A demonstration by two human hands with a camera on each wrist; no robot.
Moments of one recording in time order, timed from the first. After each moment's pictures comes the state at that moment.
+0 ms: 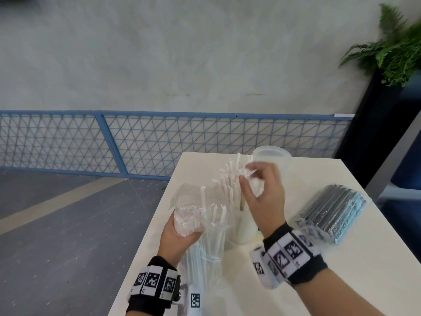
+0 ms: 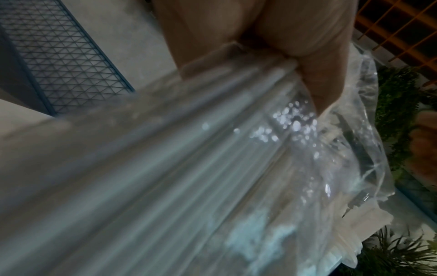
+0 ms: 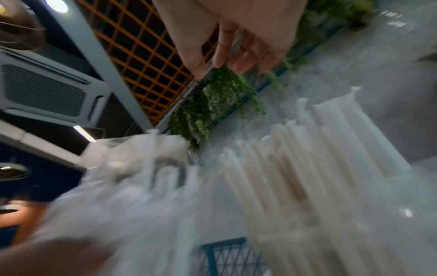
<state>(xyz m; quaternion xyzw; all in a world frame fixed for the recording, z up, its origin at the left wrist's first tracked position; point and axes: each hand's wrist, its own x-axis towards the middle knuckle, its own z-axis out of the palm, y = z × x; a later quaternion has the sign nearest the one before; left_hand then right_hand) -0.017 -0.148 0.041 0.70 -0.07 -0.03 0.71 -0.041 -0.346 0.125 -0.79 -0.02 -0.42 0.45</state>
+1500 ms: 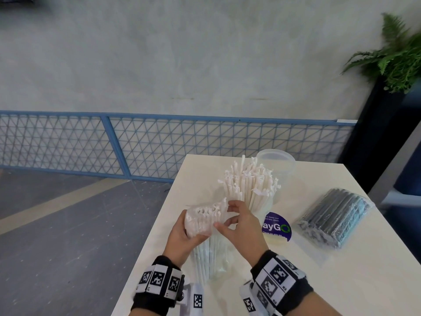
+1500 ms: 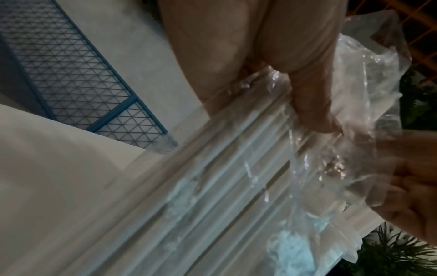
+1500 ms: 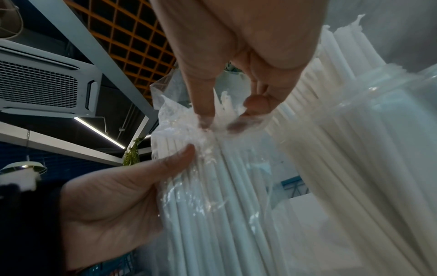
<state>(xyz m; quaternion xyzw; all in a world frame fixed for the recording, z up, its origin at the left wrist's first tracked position) -0.017 -0.142 0.033 0.68 -0.15 -0.06 0.72 -0.056 -0.309 0.068 -0.85 0.04 -0.14 0.50</state>
